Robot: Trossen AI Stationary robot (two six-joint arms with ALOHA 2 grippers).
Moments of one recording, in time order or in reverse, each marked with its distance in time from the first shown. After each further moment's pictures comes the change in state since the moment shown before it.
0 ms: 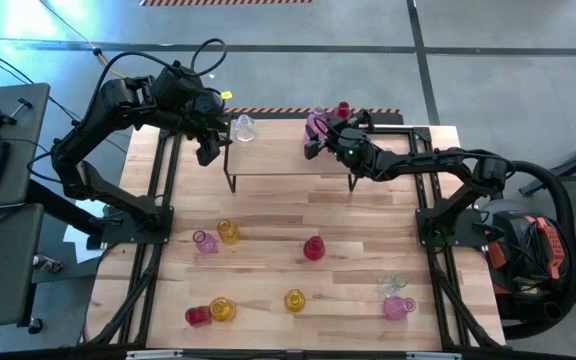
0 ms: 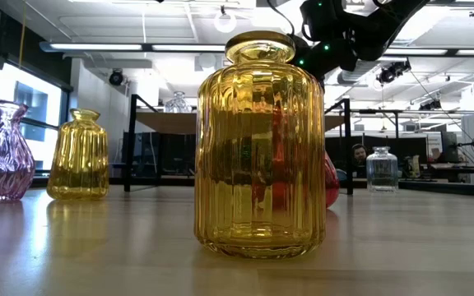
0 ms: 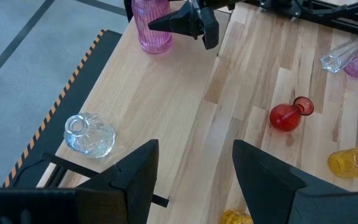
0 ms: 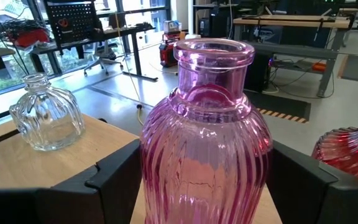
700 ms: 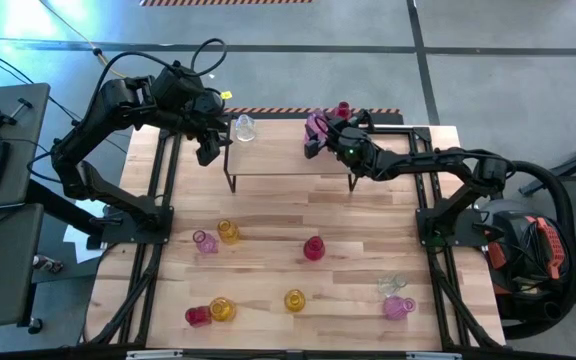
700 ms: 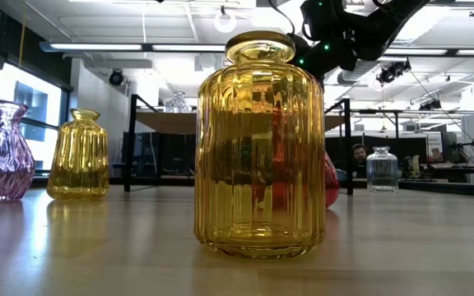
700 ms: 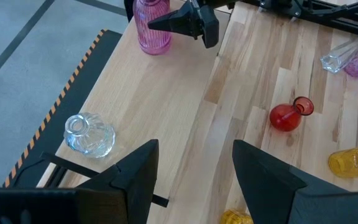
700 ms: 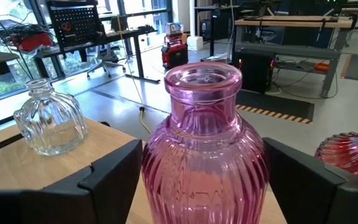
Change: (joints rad) left arm 0.000 0.000 0.000 0.000 0.000 0.000; right arm -0.005 -0.001 0.001 0.007 -0.012 0.008
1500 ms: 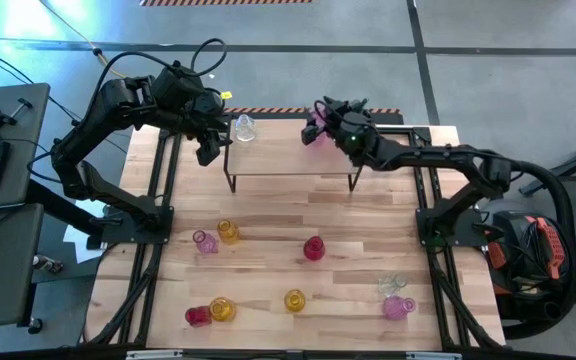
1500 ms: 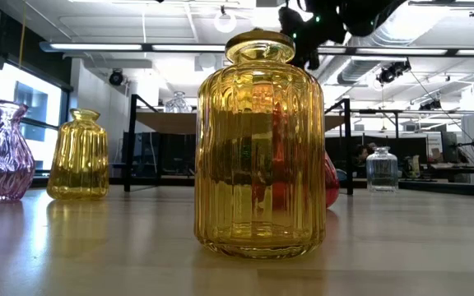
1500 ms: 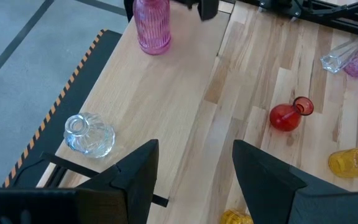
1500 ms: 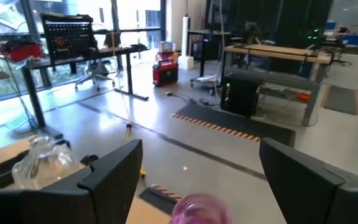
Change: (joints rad) left arm 0.000 0.000 0.000 0.000 0.000 0.000; right arm 0.002 -0.044 0.192 -0.150 0.058 -0.137
